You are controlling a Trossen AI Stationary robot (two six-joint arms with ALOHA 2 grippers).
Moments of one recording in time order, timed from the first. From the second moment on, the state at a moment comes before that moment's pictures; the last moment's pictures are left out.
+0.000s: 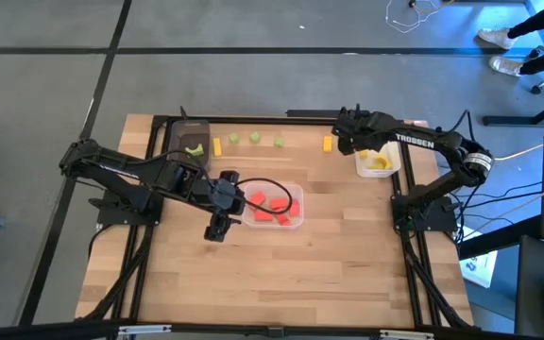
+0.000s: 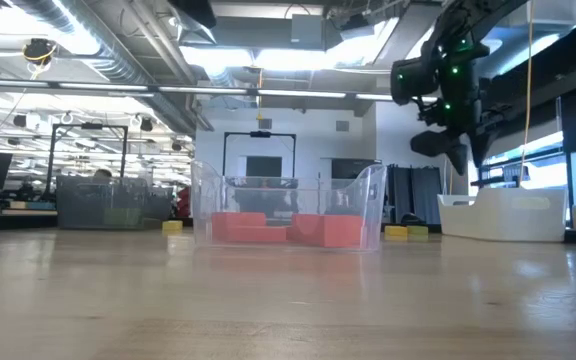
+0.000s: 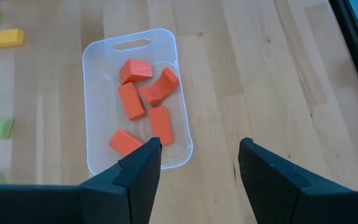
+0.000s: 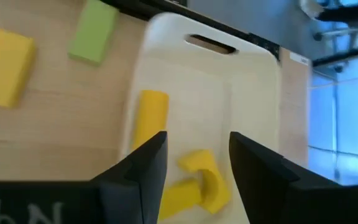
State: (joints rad) left arm -0.24 1.37 1.34 -0.84 -0.14 -0.03; right arm -0.59 1.49 1.06 -1.11 0.62 0.76
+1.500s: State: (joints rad) left arm -0.24 1.37 1.34 -0.89 -0.15 -0.05; right arm -0.62 1.81 1.06 -0.49 0.31 0.75
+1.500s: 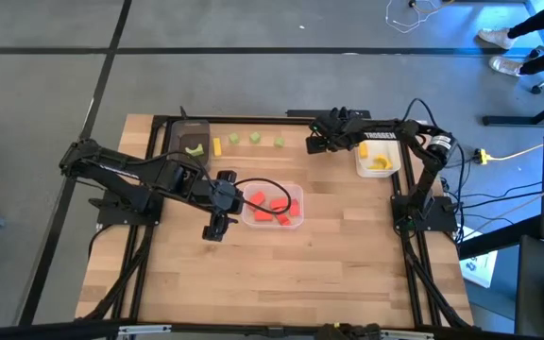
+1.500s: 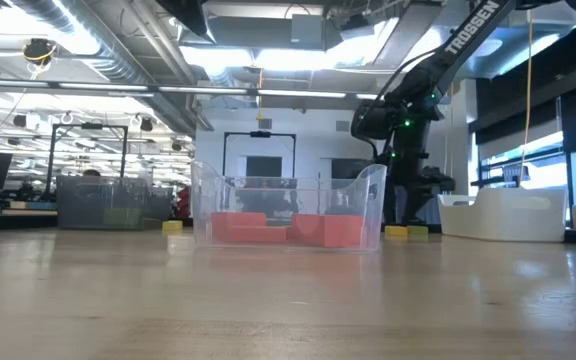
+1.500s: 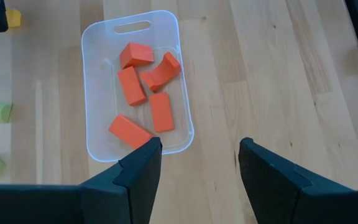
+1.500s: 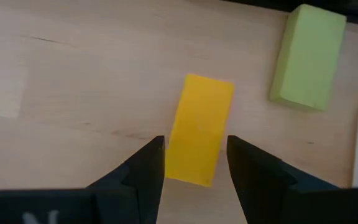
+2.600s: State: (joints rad) left arm -0.24 1.37 1.34 -0.90 -0.14 -0.05; right arm -0.63 1.88 1.08 -0.52 0.26 0.57
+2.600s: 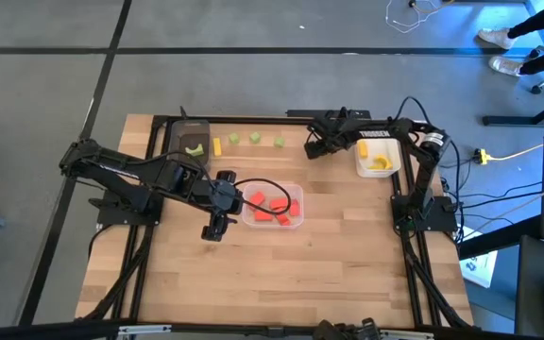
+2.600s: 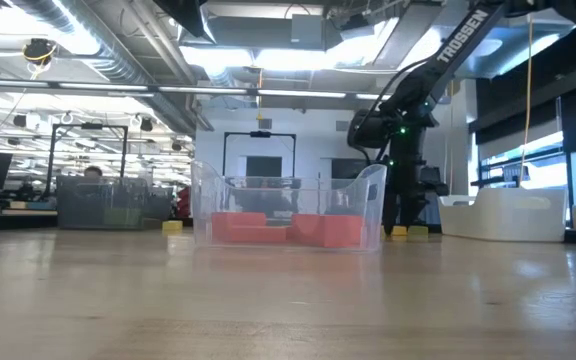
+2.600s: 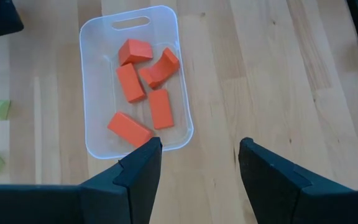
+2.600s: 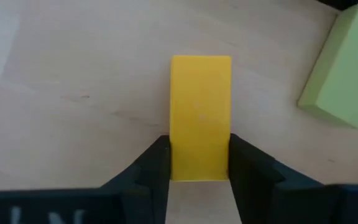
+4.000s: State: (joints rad) left arm -0.24 1.37 1.34 -0.91 -0.44 -0.15; right arm -0.56 1.86 1.26 -1.56 0.53 0.67
